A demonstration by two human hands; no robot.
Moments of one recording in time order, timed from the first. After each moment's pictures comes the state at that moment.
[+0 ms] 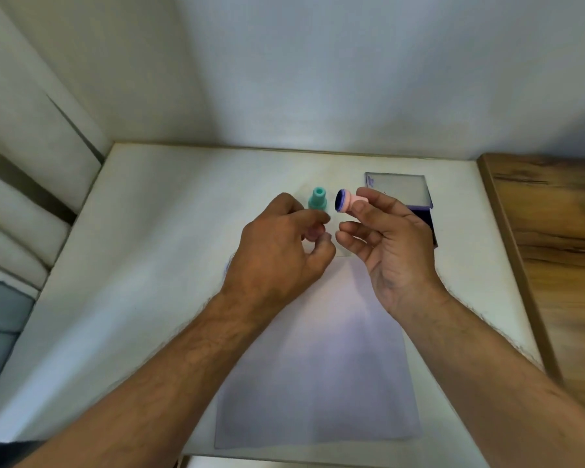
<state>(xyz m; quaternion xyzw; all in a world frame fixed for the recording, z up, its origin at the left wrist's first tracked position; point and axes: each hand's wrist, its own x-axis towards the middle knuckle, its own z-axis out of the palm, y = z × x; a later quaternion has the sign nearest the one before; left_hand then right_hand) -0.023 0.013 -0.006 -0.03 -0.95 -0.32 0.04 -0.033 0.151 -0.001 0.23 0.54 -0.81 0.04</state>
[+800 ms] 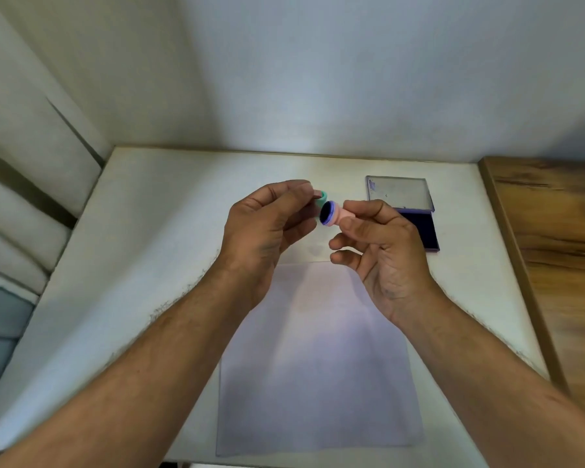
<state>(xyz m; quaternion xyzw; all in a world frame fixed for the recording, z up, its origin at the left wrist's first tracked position) -0.037 0.001 0.011 0.19 -0.55 -0.81 -0.07 -0.031 0.147 0.000 0.14 0.54 -0.83 0.11</state>
